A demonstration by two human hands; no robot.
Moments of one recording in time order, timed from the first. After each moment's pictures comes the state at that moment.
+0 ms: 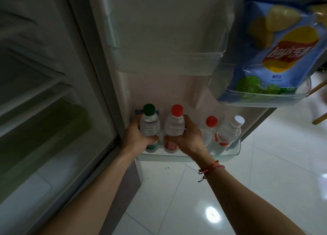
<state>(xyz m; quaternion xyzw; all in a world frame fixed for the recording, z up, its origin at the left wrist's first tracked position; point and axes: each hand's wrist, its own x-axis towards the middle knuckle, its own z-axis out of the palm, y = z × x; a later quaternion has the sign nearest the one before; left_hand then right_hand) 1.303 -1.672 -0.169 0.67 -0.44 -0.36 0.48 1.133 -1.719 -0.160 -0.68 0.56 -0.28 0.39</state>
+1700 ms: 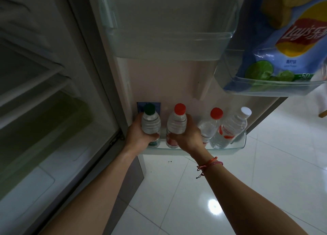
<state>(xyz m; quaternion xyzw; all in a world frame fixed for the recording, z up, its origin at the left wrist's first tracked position) 1.309 -1.678 -0.209 0.69 -0.45 -0.34 0.45 1.140 -1.718 -0.185 -0.68 0.59 -0.24 0.37</state>
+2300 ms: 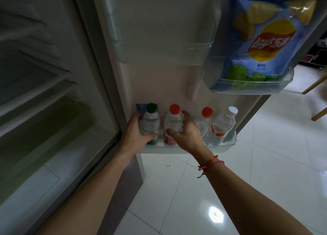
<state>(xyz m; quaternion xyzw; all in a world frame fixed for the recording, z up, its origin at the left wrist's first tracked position) 1.307 -1.646 -0.179 0.71 -0.50 -0.28 0.41 1.127 -1.691 -0.153 -0.70 0.58 -0.23 0.36</state>
